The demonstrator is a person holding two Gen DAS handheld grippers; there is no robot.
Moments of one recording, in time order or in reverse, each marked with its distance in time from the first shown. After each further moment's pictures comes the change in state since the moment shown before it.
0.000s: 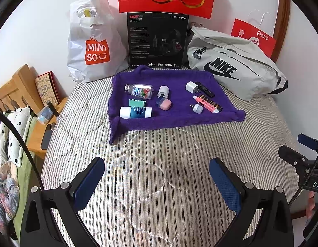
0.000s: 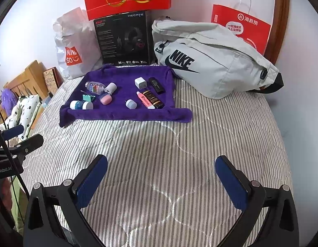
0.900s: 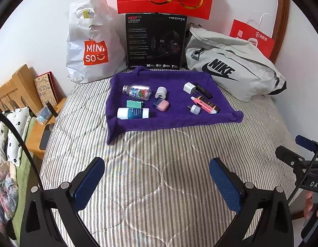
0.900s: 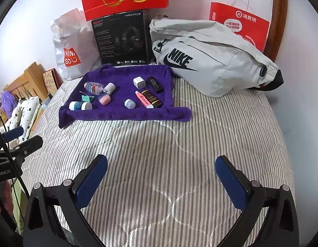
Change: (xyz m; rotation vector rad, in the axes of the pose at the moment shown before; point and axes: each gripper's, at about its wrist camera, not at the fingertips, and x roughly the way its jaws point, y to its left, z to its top) left arm -0.001 -0.008 0.000 -0.012 -0.008 0.001; right arm 0.001 -0.004 -0.001 0.019 0.003 0.003
